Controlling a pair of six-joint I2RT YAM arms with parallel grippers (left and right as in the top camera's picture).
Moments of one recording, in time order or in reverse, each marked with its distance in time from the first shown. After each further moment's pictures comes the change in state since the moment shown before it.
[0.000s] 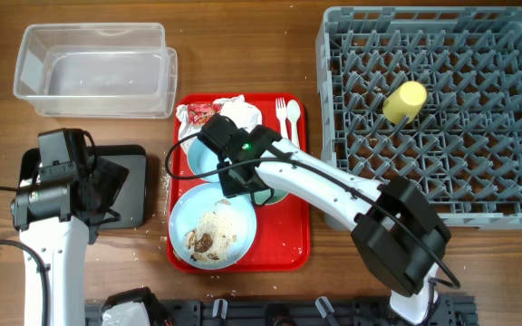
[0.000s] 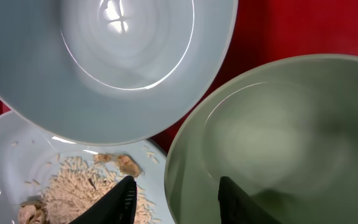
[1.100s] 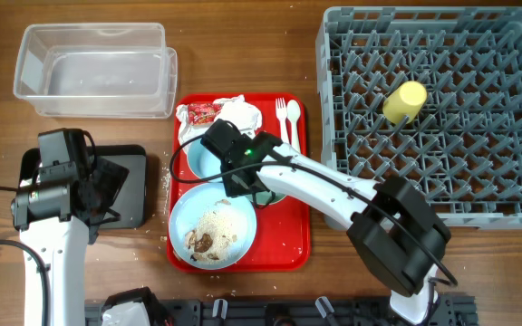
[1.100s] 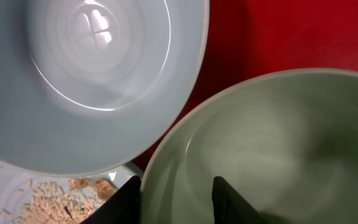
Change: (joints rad) left arm 0.000 0.000 0.000 0.000 0.000 0.000; right arm 0.000 0.000 -0.070 0.092 0.055 0.018
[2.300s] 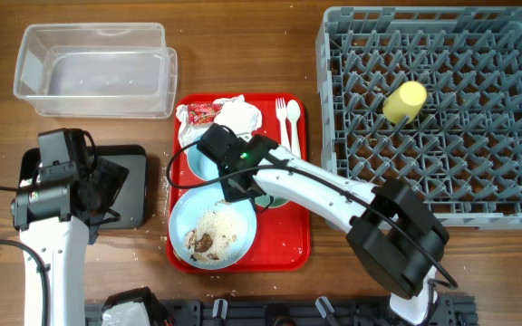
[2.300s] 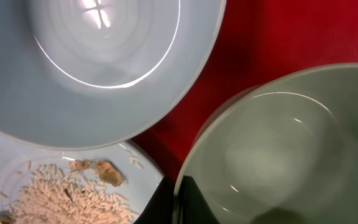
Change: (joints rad) left arm 0.000 0.000 0.000 0.000 0.000 0.000; right arm 0.024 0.000 0.021 -0.056 0.007 -0.004
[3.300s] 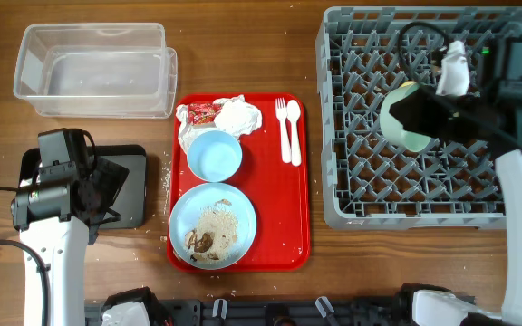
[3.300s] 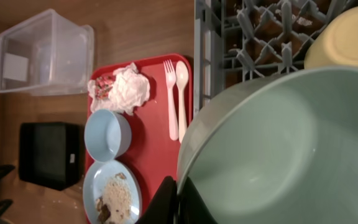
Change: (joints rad) left arm 0.000 0.000 0.000 0.000 0.000 0.000; right arm -0.986 -0.612 0.032 -0.297 -0.552 -0.480
